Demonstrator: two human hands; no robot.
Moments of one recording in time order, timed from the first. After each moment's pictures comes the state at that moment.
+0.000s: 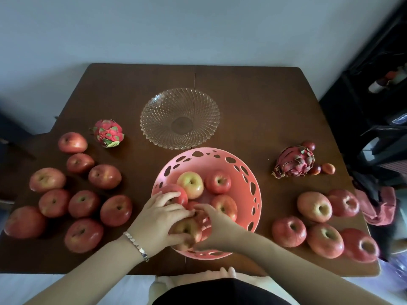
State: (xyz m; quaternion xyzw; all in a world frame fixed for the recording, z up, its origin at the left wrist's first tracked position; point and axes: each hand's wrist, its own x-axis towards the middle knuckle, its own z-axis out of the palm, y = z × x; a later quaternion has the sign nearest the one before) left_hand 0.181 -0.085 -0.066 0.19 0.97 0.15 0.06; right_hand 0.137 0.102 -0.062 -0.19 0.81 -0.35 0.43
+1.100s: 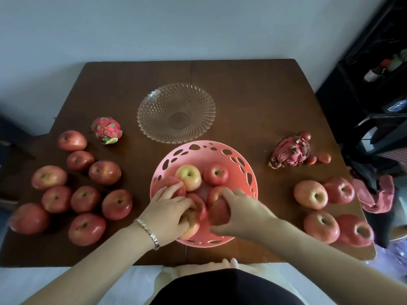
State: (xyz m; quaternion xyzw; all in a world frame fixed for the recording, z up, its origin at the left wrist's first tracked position) left_hand 0.178 -0.057 -0.048 0.11 0.97 0.16 0.16; right_hand 0.133 0.138 -0.027 -0.19 0.92 -0.16 0.31
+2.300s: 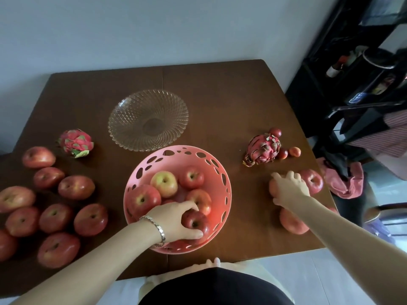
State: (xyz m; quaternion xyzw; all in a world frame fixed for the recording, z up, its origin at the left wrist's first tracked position) left_hand 0.149 -0.004 -0.043 0.08 0.91 0.18 0.35; right_hand 0.066 0.289 -0.089 0.02 0.96 0.08 0.26
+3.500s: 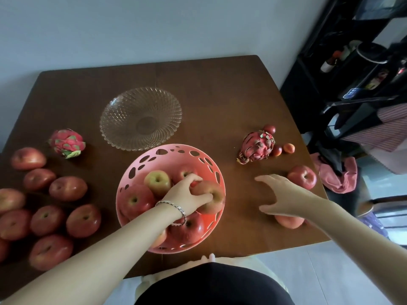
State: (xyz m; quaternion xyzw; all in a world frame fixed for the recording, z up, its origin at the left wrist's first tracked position) left_hand 0.116 0.035 -0.045 -0.11 0.87 0.41 0.27; right_hand 0.093 0.287 -0.032 -0.12 0.93 -0.13 0.33
